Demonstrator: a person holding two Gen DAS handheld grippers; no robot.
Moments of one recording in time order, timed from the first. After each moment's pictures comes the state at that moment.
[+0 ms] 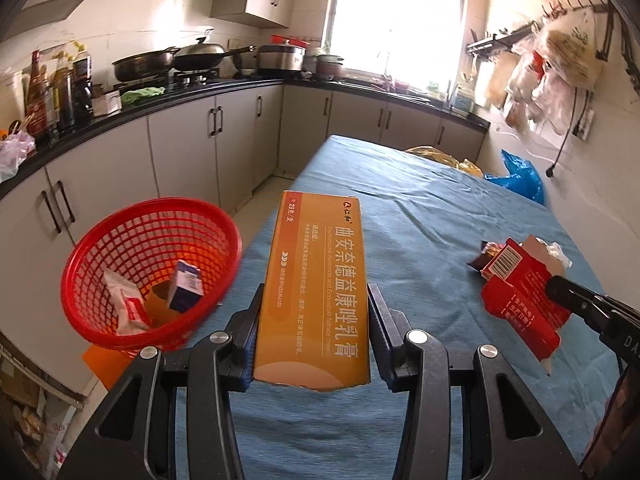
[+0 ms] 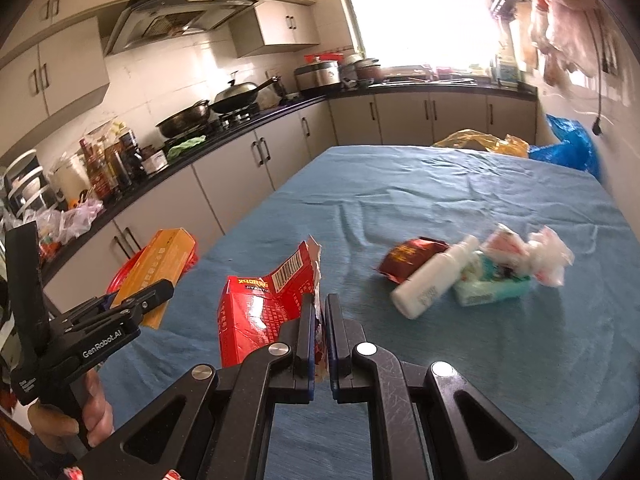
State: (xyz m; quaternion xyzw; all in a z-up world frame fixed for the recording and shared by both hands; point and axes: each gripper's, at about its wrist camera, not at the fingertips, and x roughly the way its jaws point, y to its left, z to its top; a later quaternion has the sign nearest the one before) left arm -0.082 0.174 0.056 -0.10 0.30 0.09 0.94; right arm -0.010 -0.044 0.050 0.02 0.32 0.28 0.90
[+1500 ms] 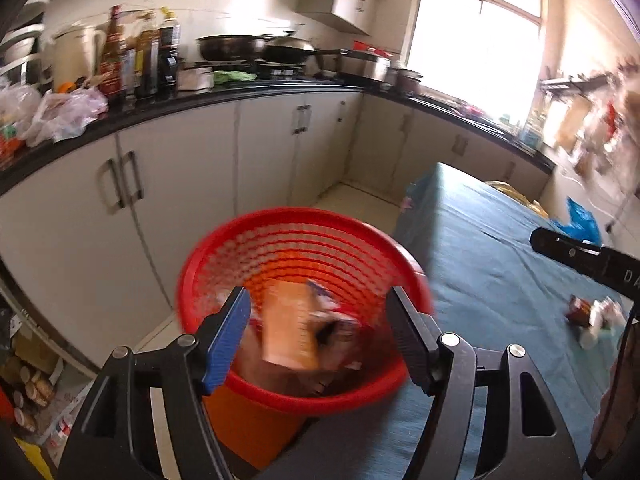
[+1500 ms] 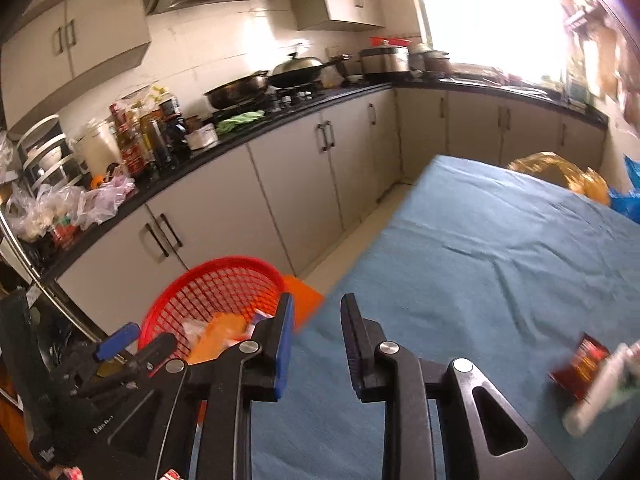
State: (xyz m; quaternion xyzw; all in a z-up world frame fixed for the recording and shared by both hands) left arm -0.101 0.295 0.050 -0.14 0.29 0.18 0.93; right arm 0.042 0.121 0.066 -0.01 0.34 0.34 0.88
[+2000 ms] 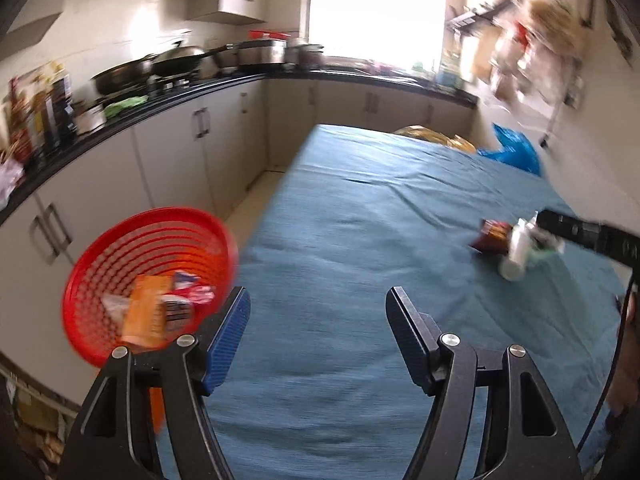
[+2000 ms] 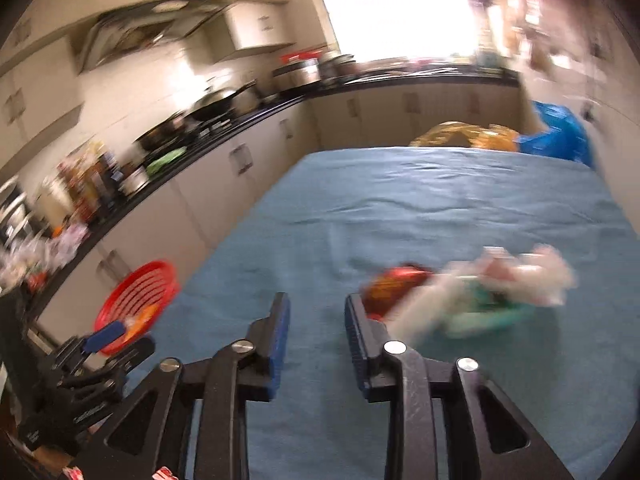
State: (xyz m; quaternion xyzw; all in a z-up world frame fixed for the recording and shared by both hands) left arm -0.070 0.151 0.056 -0.04 0.33 0.06 0.94; right arm 0.044 -0.093 0.057 0.08 0.33 0.21 0.91
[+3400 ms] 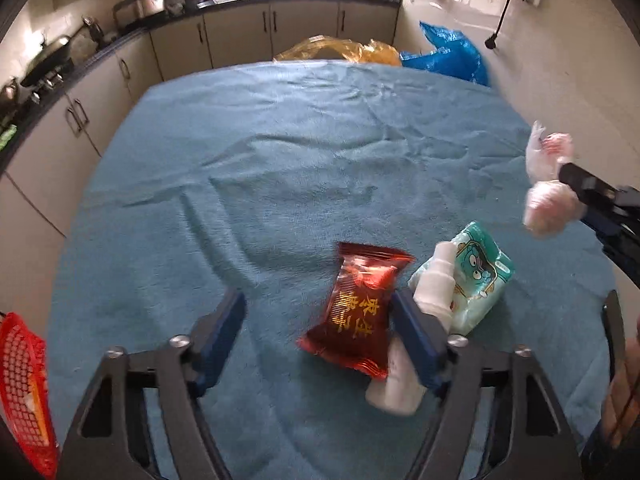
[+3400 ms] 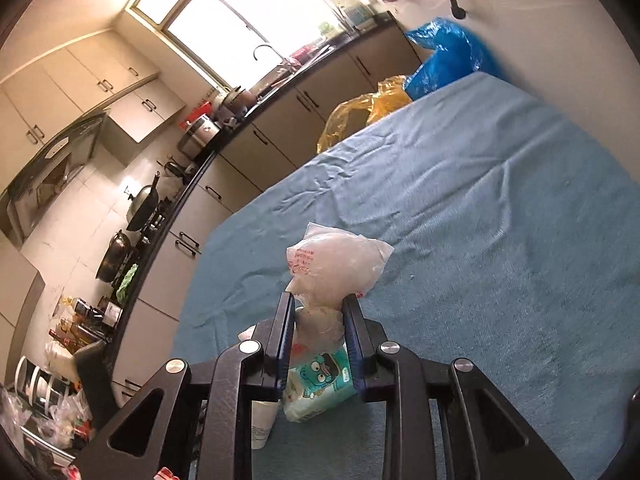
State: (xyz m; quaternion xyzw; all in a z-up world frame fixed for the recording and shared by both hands) left arm 0.123 0.004 0.031 0.01 0.49 -0.07 0.87; right arm 0.124 -0.227 0.044 0.30 0.37 0.15 0.87
